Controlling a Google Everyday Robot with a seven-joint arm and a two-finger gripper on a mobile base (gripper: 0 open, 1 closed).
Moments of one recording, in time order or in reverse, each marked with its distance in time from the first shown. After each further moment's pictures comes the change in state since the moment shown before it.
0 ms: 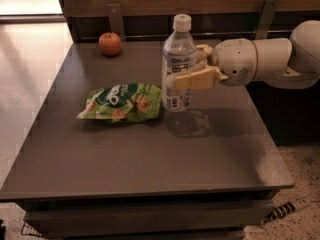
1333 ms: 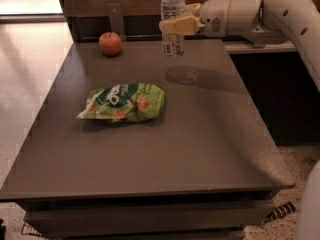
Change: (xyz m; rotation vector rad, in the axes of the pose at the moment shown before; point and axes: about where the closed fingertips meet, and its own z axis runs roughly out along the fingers) arm -0.004 -0.201 0.000 0.348 0.084 0.059
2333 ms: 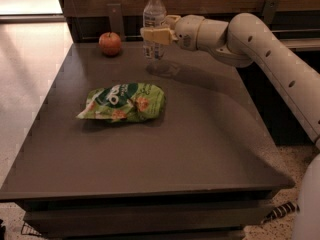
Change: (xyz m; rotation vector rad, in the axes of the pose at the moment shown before) arm 0.024 -0.018 0.070 0.124 -0.119 -0.029
